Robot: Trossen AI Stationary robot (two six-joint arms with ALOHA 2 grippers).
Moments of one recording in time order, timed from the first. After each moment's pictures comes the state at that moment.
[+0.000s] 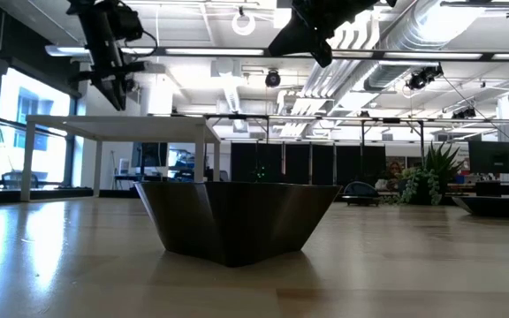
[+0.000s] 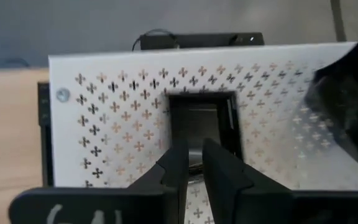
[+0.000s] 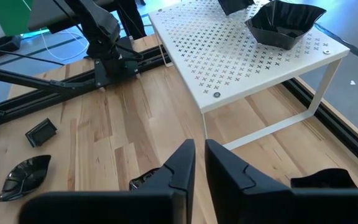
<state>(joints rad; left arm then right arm) 1.11 1.26 1.29 -1.03 -0.06 -0.36 -0.23 1.44 1.23 -0.27 -0.03 0.23</state>
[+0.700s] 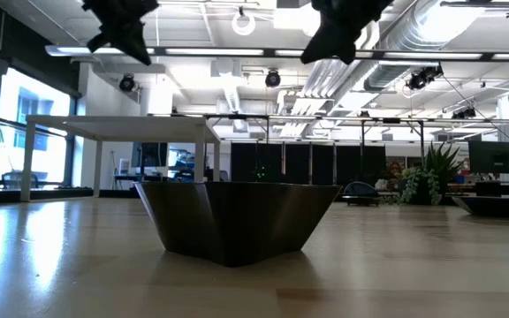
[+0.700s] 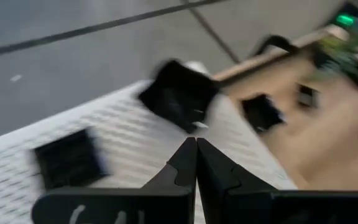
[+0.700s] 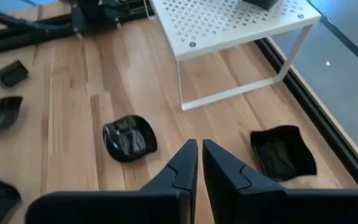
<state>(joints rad) 0.71 0.99 1.21 -0.83 -0.11 -0.29 -0.28 1.34 1.23 -0.54 -0.03 0.07</state>
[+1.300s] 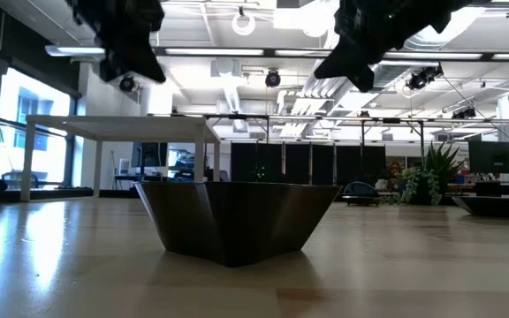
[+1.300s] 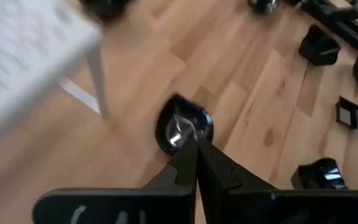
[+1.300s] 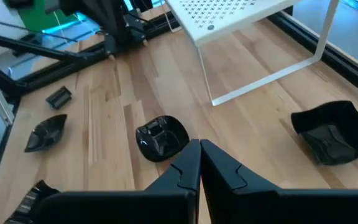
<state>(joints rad) 0.03 1.00 0.83 -0.53 -0.15 -0.58 -0.31 1.16 0.85 -0.18 -0.17 0.26</state>
